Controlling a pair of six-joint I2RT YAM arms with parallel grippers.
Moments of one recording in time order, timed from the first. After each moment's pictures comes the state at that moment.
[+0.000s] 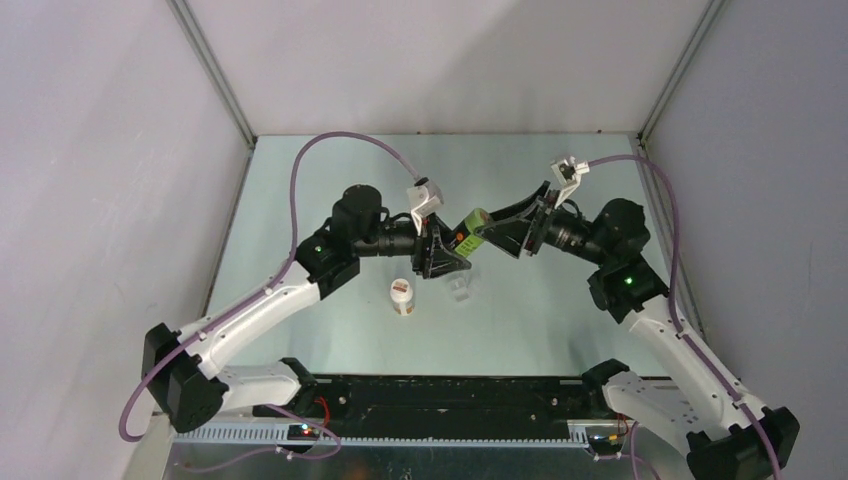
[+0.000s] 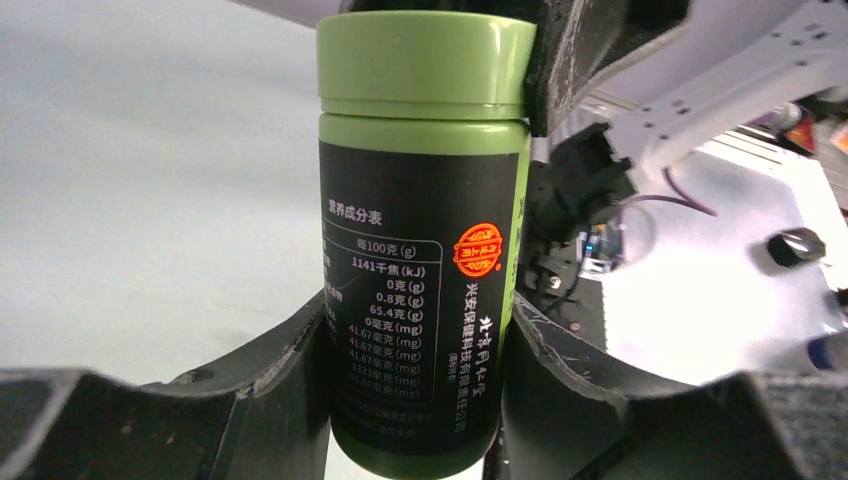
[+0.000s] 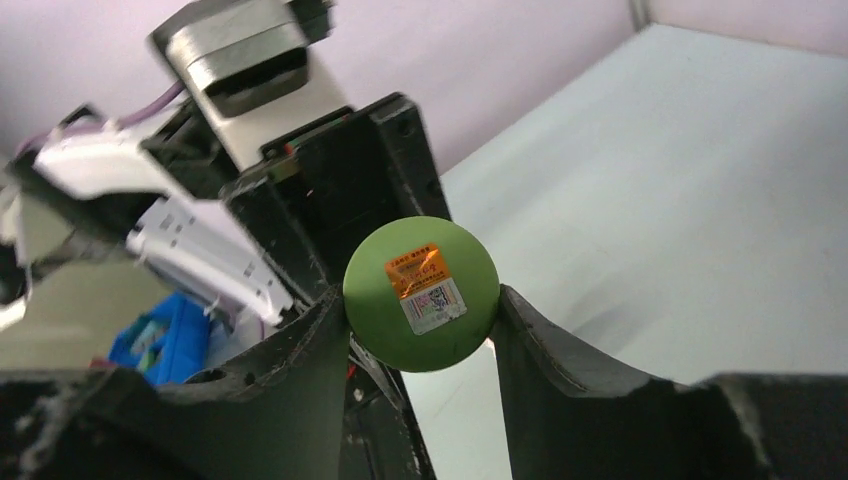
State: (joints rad) left arm -0.75 1.19 1.01 -0.04 0.65 -0.13; right arm 0.47 0.89 0.86 0.14 -0.61 0.59
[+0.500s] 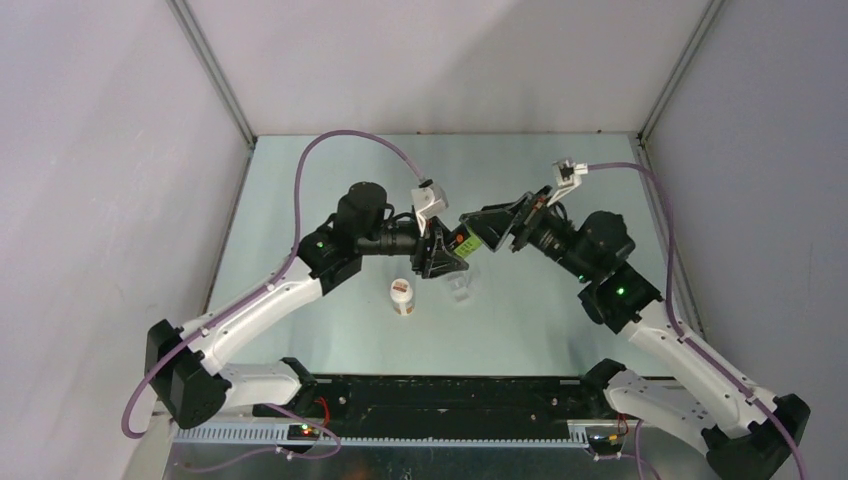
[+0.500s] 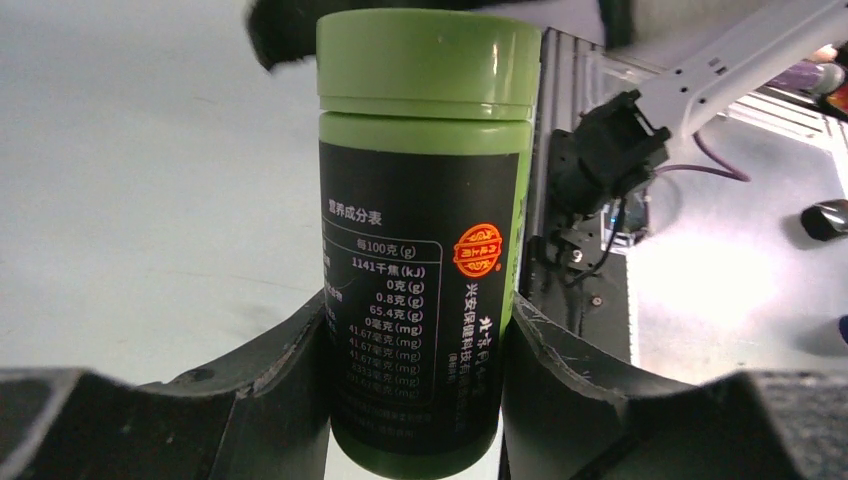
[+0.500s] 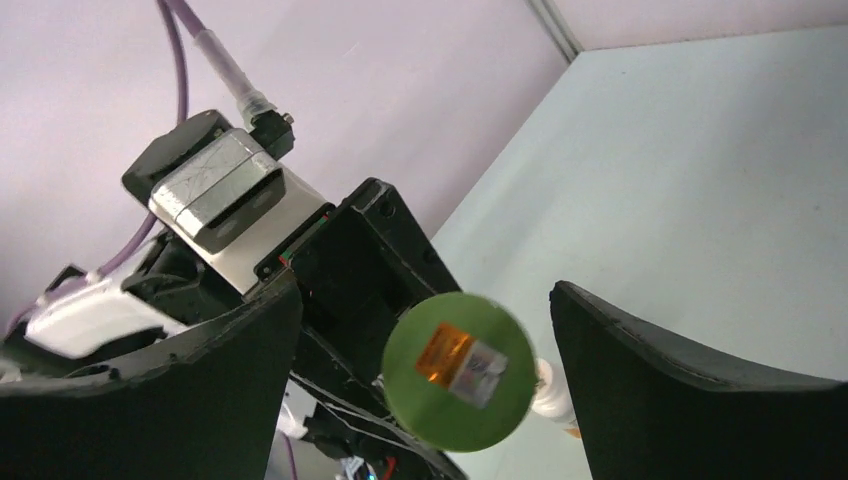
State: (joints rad) left arm -0.75 1.22 1.06 -0.13 0.69 -0.05; right arm 0.59 0.88 0.86 0.16 -0.33 0.71
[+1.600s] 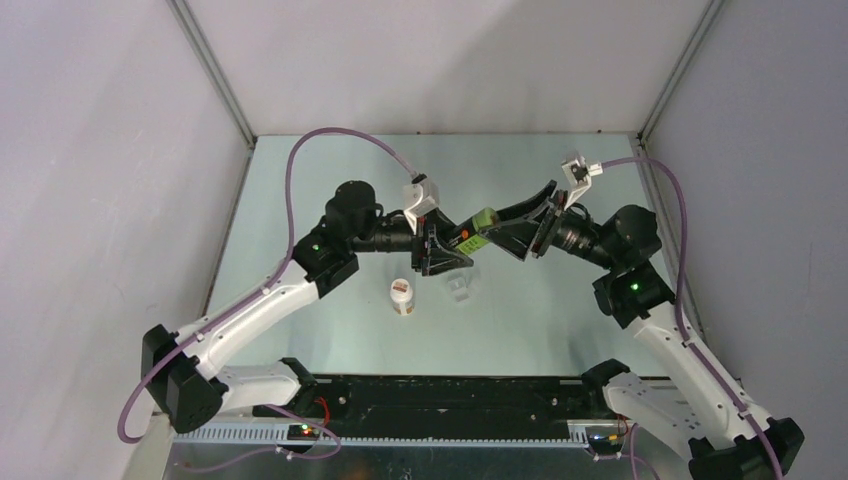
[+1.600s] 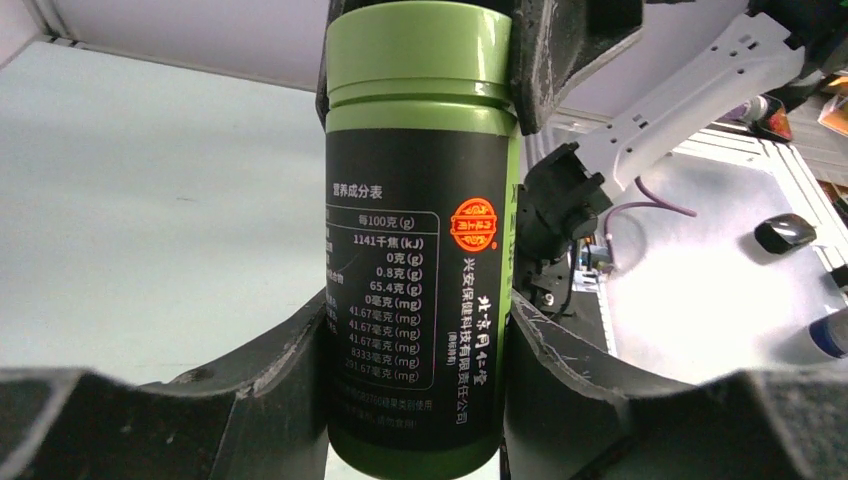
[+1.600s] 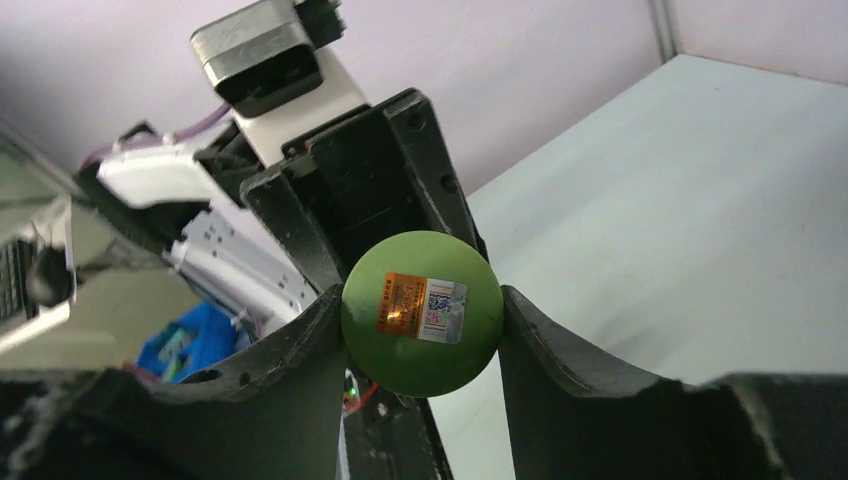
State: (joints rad) left arm -0.75 1.19 1.05 0.04 0.76 -0.10; right arm 0.46 0.84 0.86 0.21 -0.66 0.67
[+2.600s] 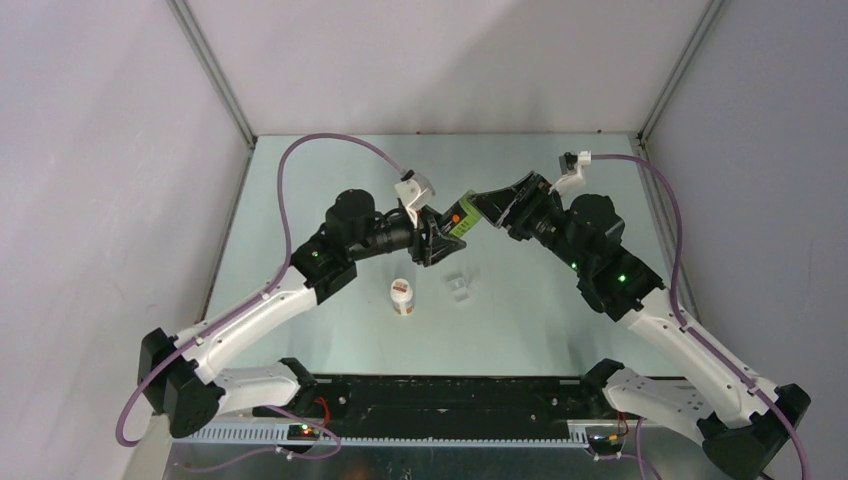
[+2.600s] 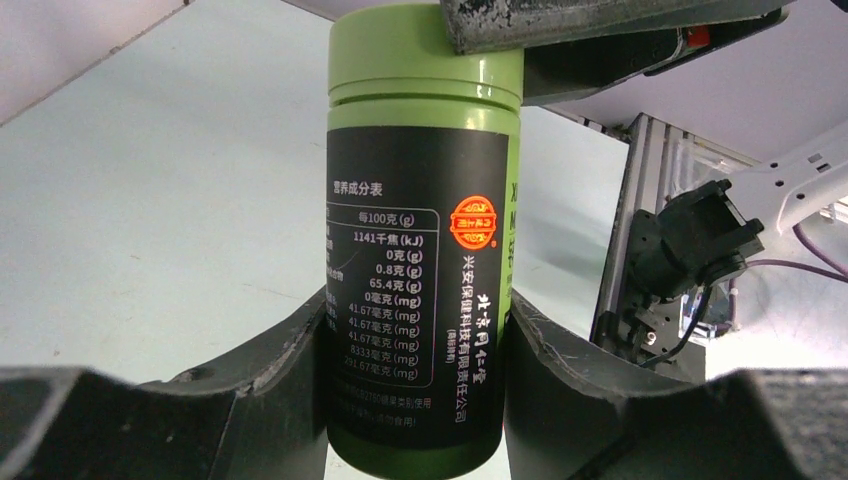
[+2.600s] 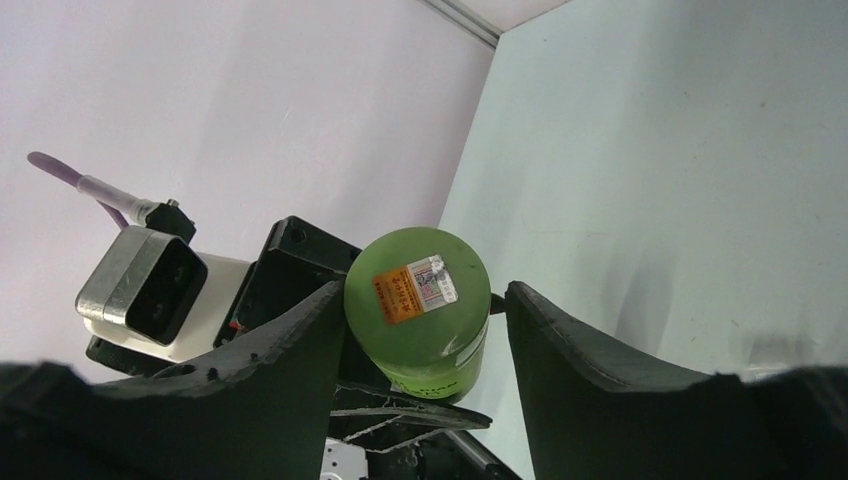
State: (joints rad) left arm -0.75 1.16 0.98 0.04 0.46 -0.11; right arm 0.67 0.95 1.00 -0.10 -0.02 0.95
